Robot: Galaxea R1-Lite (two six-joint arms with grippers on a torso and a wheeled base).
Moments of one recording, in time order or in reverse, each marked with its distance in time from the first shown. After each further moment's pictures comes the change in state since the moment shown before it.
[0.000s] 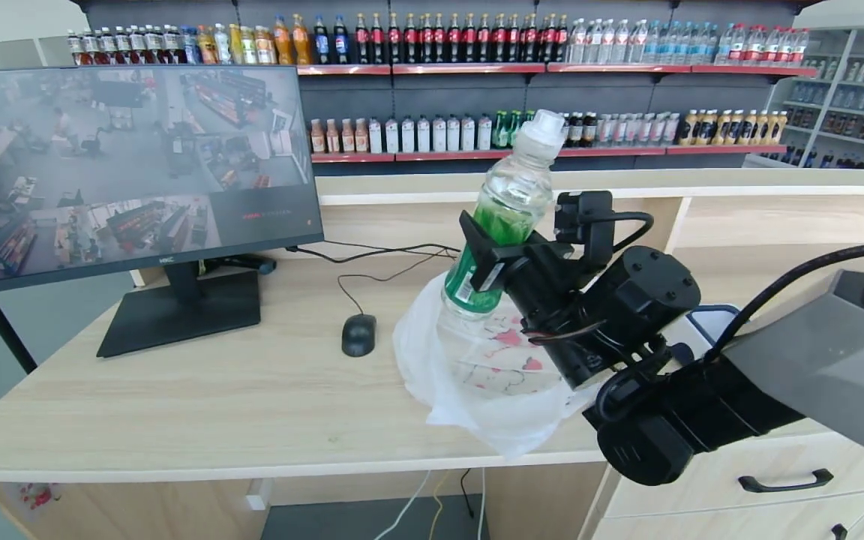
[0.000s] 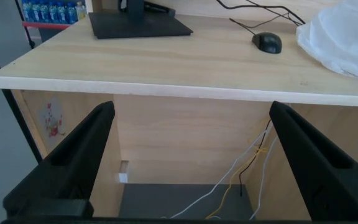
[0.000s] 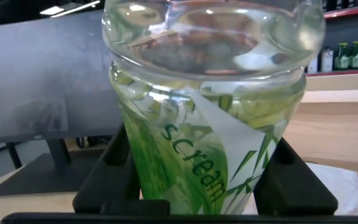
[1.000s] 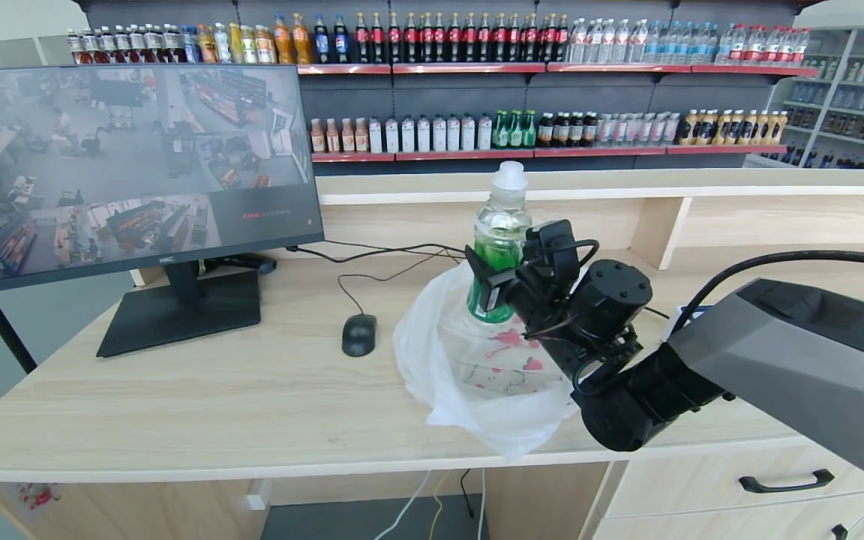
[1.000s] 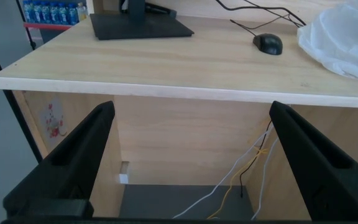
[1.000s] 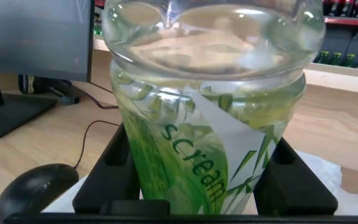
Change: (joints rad) left arm 0.000 0.000 0.001 -0.005 0.000 0.000; right arm -0.121 0.153 -0.104 0.061 0.145 -0.178
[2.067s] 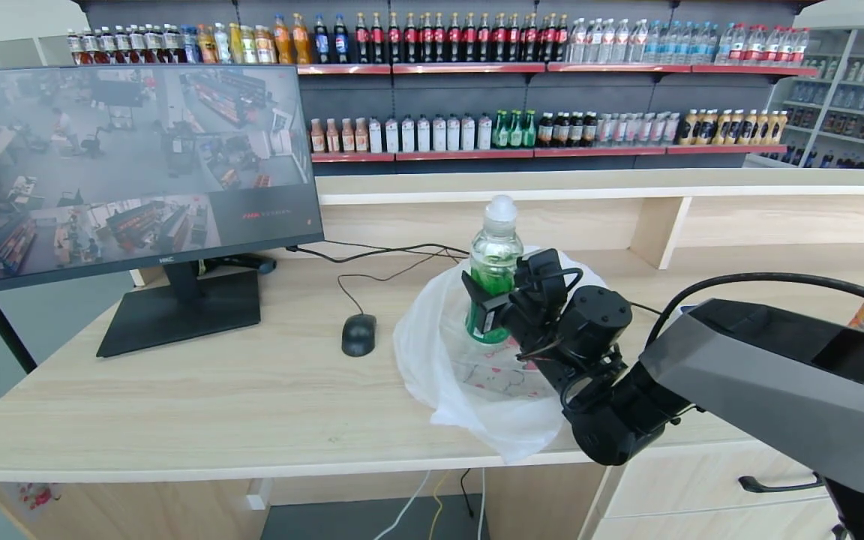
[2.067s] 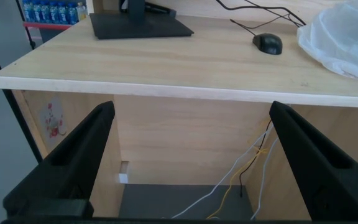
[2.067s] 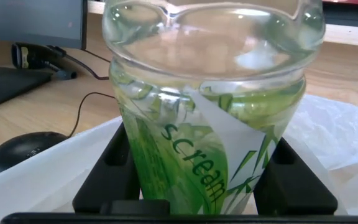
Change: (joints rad) left arm 0.000 0.000 0.000 0.002 0.000 -0.002; right arm -0.011 0.094 0.006 -0.050 0.012 0.008
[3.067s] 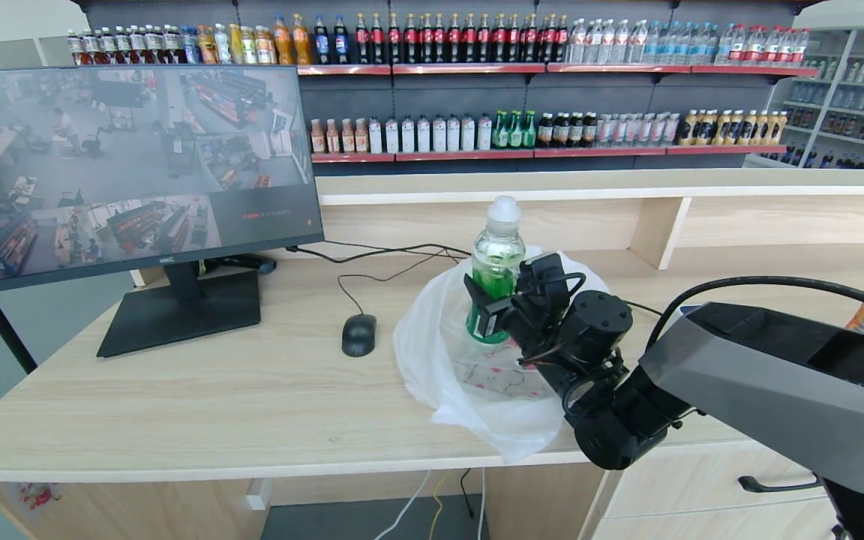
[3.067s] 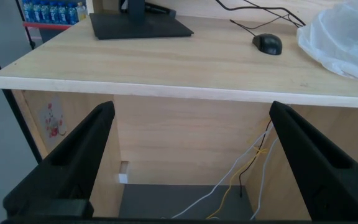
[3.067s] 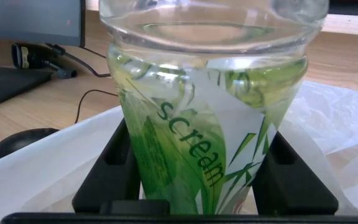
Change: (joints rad) left arm 0.000 0.000 0.000 -0.001 0.000 -0.001; right arm -0.002 0.012 0.020 -0.001 -0.001 0.025
